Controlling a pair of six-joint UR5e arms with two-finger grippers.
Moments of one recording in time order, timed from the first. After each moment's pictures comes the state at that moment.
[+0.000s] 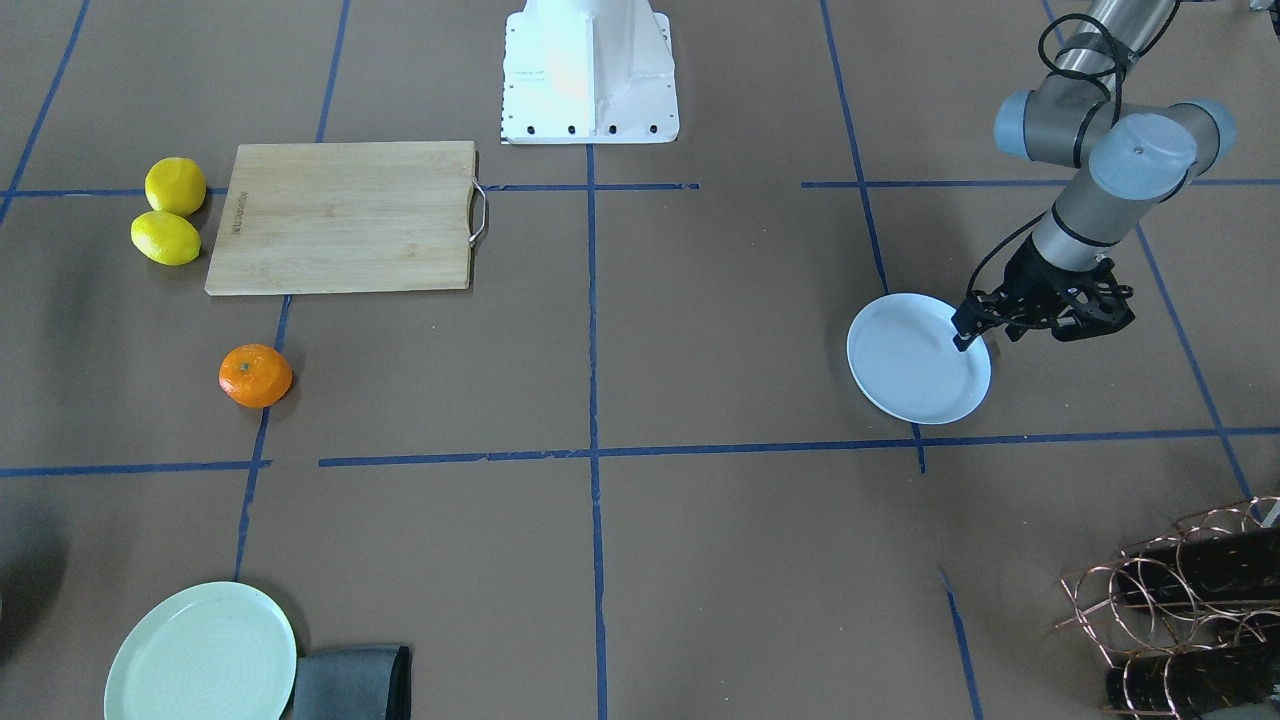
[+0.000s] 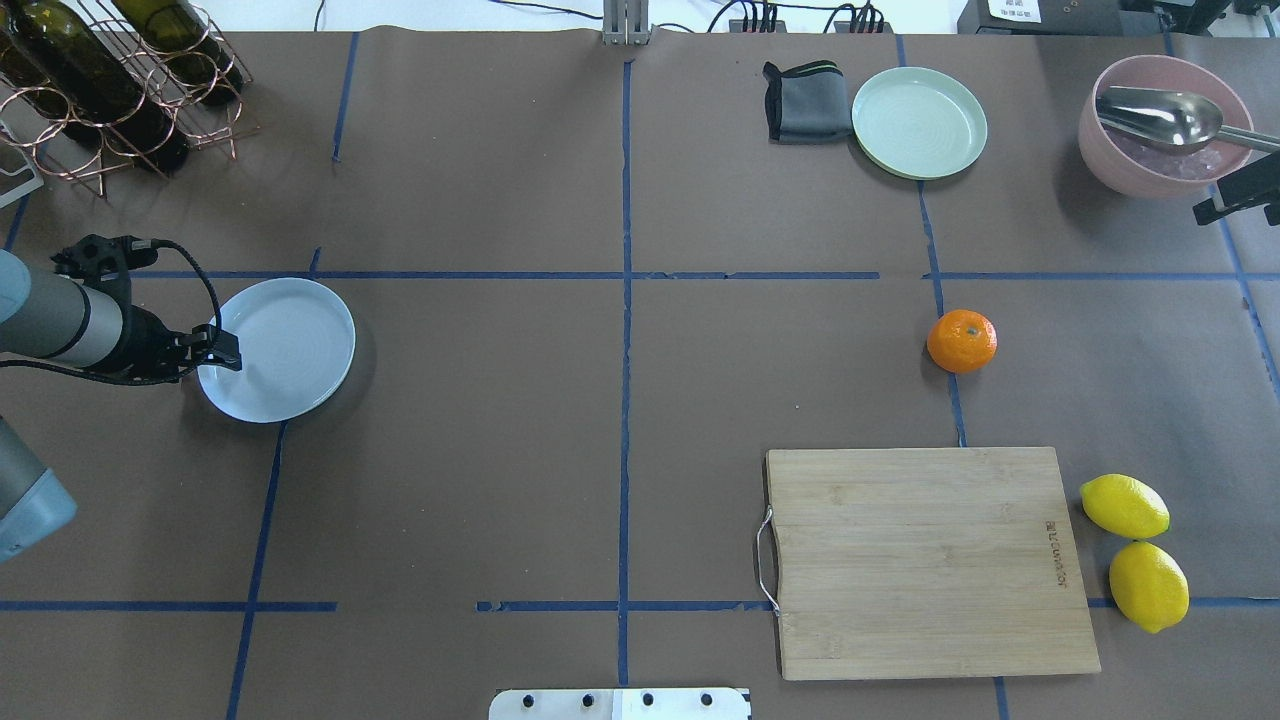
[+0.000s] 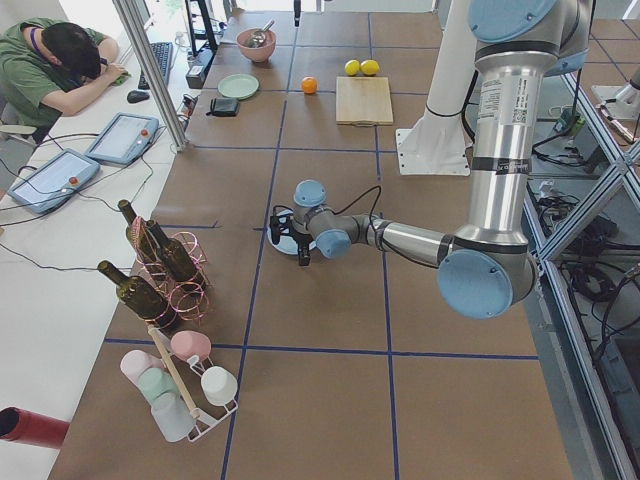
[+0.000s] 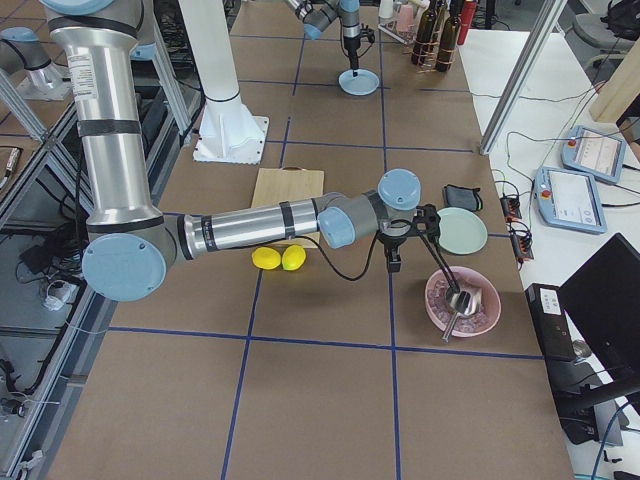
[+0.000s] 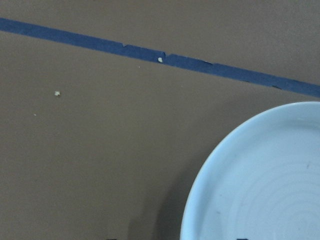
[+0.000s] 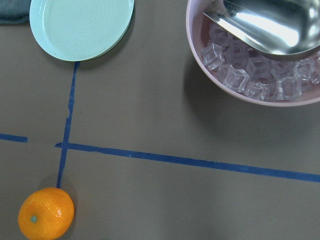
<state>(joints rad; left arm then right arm) -0.81 -1.62 -1.61 -2.25 -2.02 -1.19 1.36 -1.47 1.66 -1.32 2.46 0.37</state>
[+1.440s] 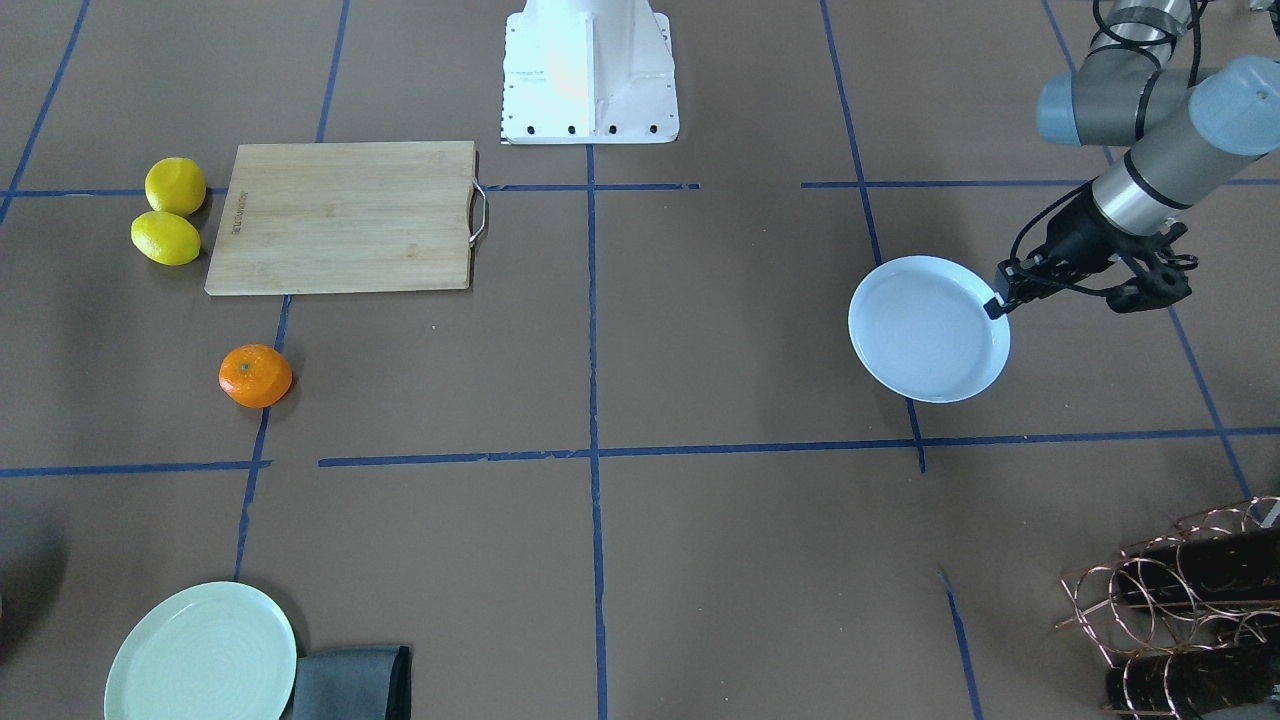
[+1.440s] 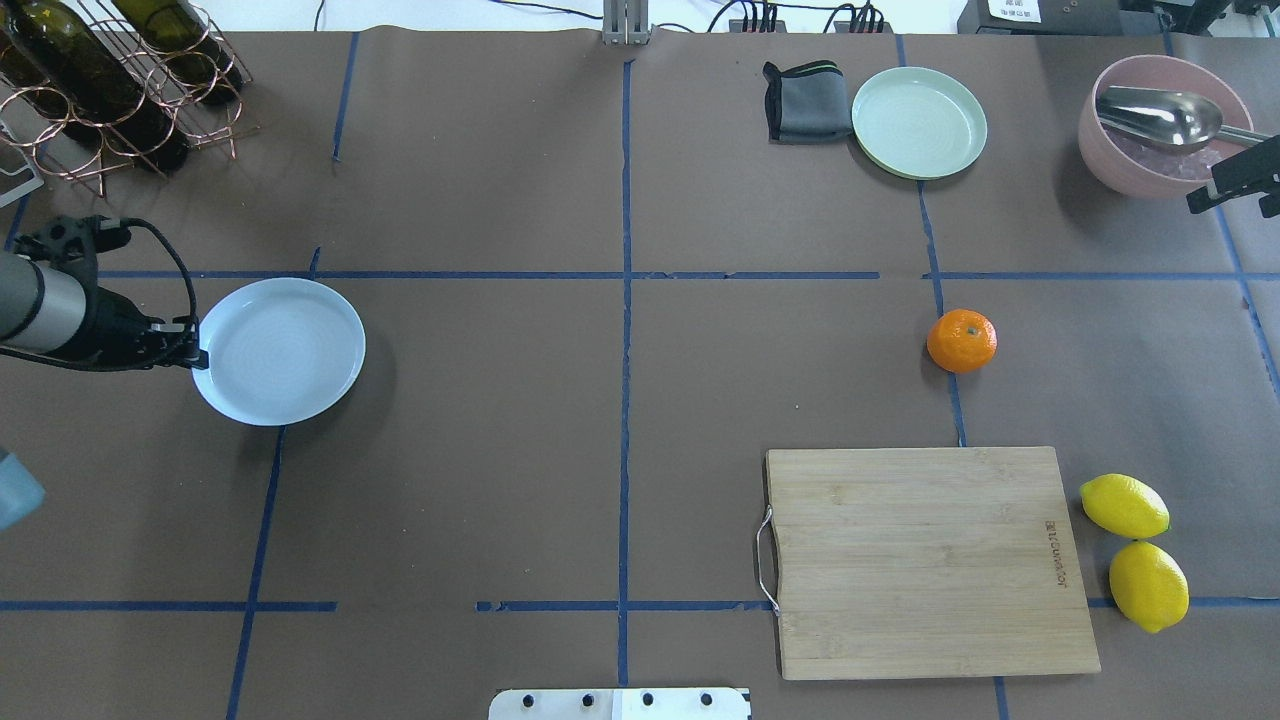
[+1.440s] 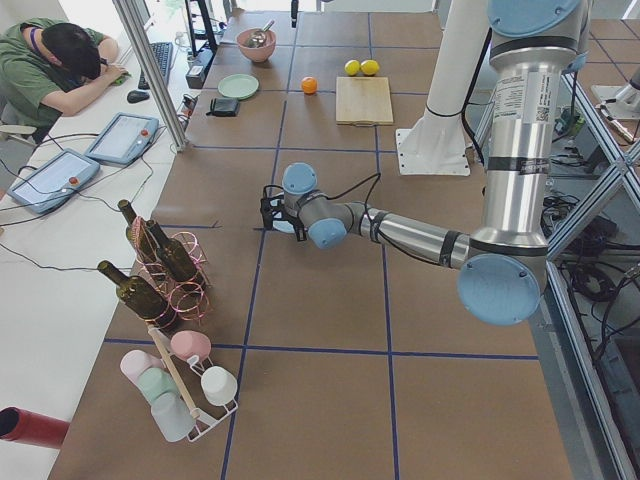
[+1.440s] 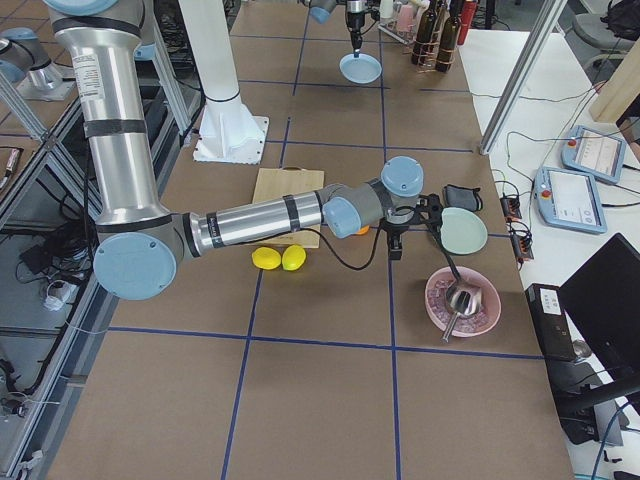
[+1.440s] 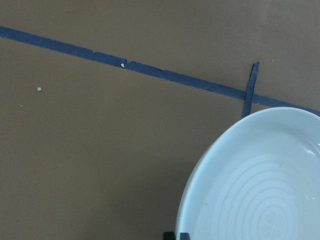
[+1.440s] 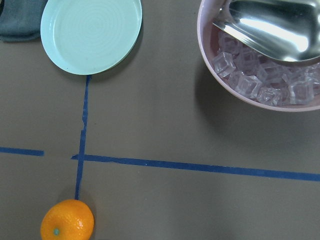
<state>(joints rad) -1.00 -1.63 -1.72 -2.24 -2.32 -1.24 1.32 -1.43 1.68 -1.32 2.46 0.51</state>
